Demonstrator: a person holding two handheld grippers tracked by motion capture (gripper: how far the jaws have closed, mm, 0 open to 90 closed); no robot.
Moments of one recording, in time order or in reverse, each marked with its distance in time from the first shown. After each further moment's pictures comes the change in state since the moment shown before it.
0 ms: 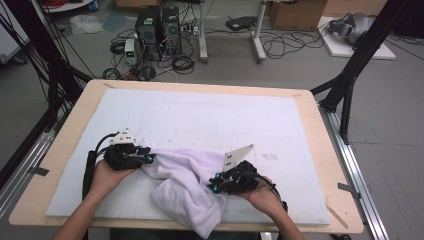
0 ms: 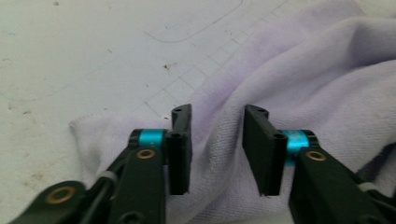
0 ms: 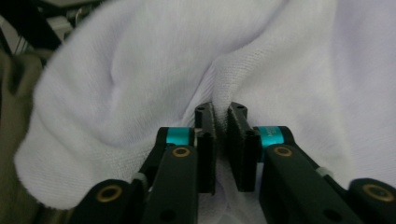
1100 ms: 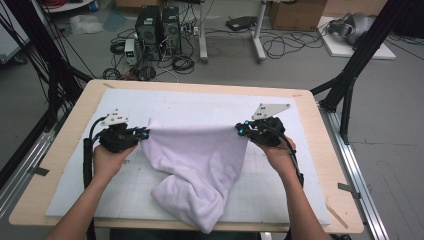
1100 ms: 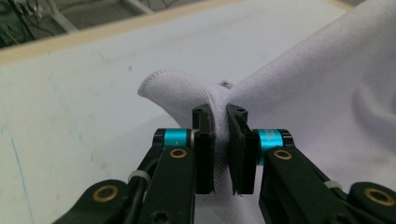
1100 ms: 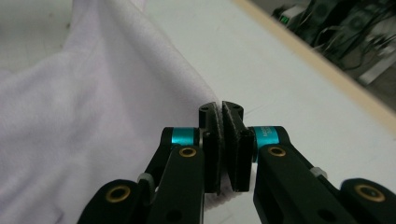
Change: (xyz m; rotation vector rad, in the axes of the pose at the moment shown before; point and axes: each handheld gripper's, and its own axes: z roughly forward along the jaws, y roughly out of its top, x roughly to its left) left arm 0.016 0.045 -0.011 -0.166 0.141 -0.078; right arm -0.074 0.028 -0.085 -0.115 -0.466 0.049
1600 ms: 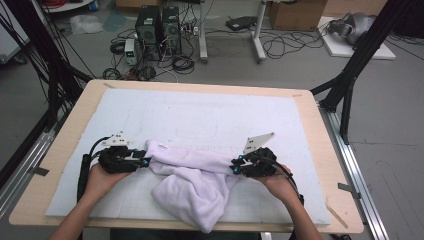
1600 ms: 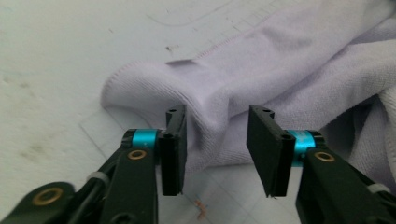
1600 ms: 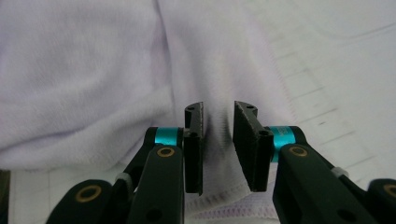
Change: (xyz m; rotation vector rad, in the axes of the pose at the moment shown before) left arm -0.002 -0.056 -0.008 0.164 -0.163 0.051; right arm 0.042 -0.063 0.025 0.180 0.246 0.004
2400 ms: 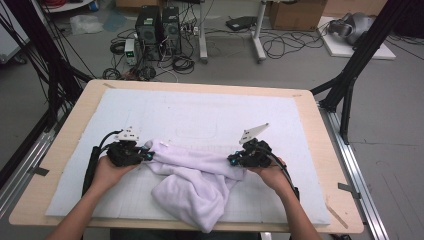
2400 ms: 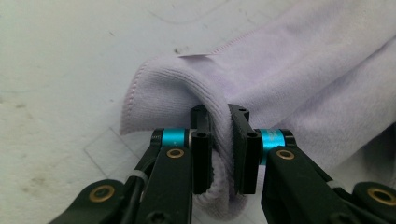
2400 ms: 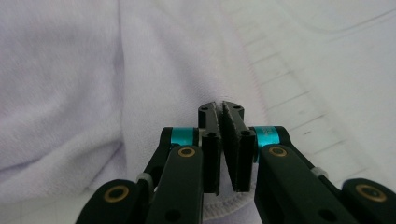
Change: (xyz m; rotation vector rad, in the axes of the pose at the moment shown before) left arm 0.007 0.010 0.025 0.072 0.003 0.033; right arm -0.024 0.009 0.017 0.033 0.027 0.082
